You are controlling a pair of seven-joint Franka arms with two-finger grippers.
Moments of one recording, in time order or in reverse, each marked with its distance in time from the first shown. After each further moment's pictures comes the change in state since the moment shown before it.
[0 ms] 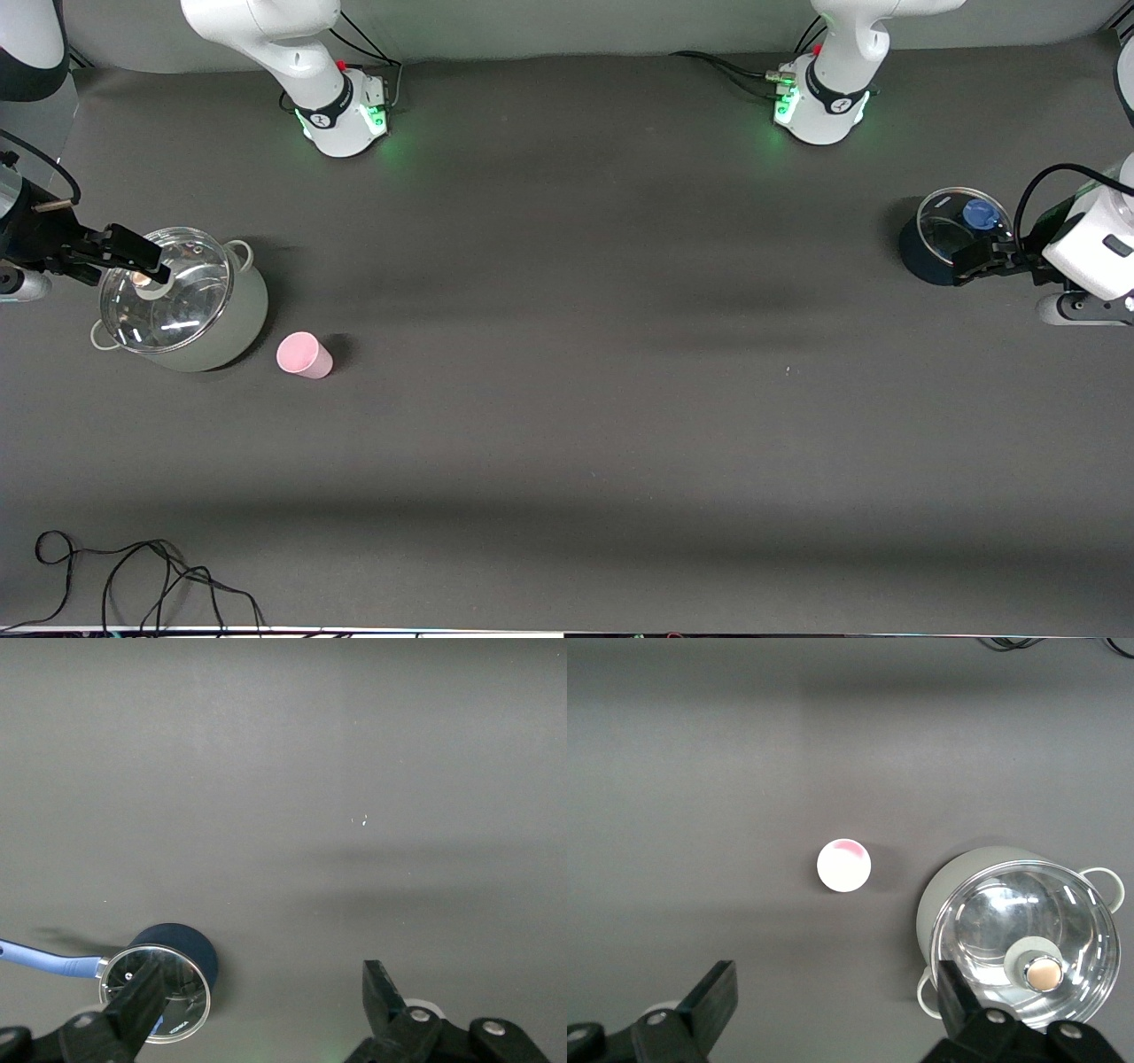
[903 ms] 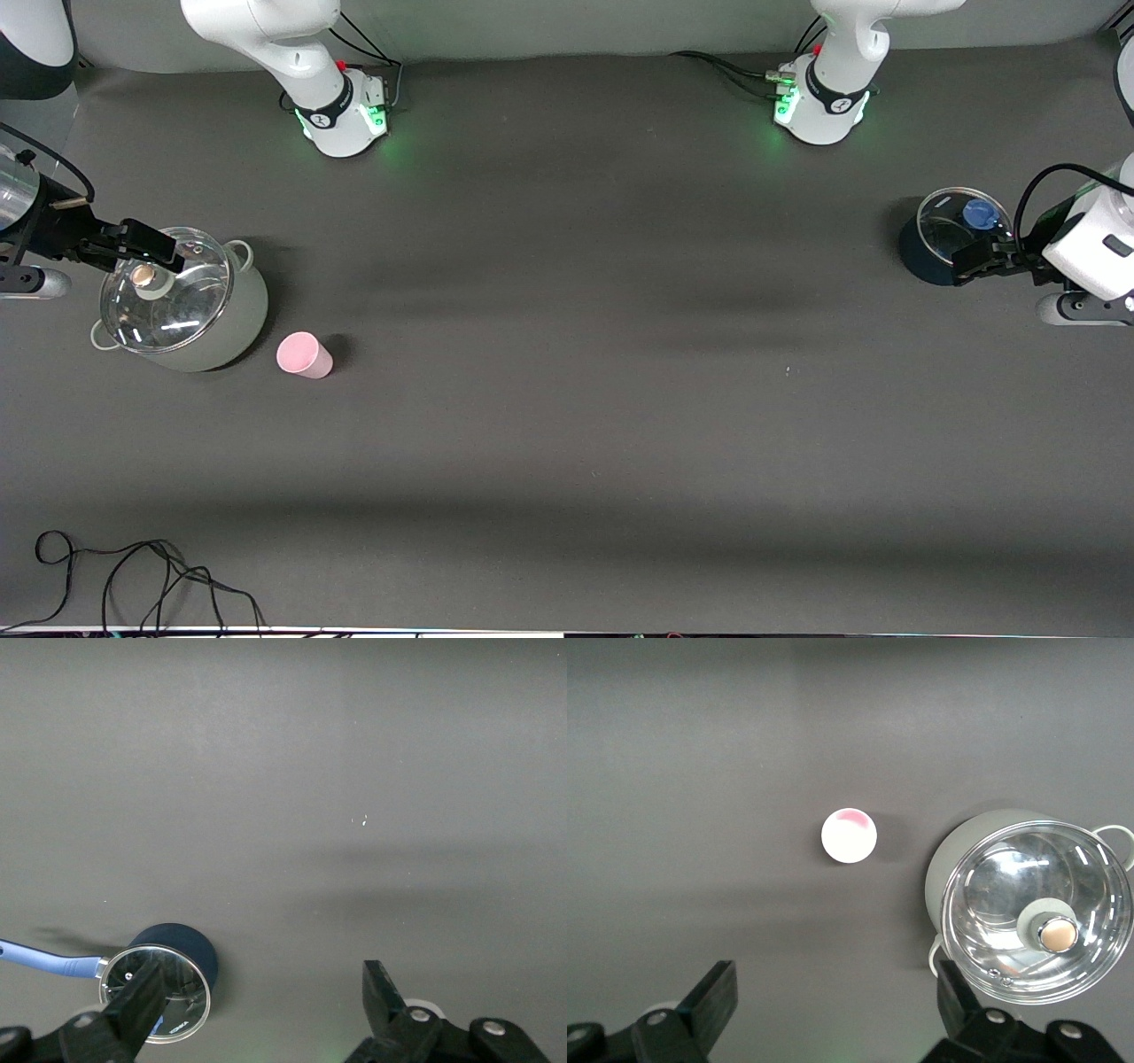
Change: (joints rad) left arm 0.000 0.000 0.000 0.000 0.000 0.000 0.000; right arm 0.010 0.000 0.006 0.000 0.000 -0.070 0.064
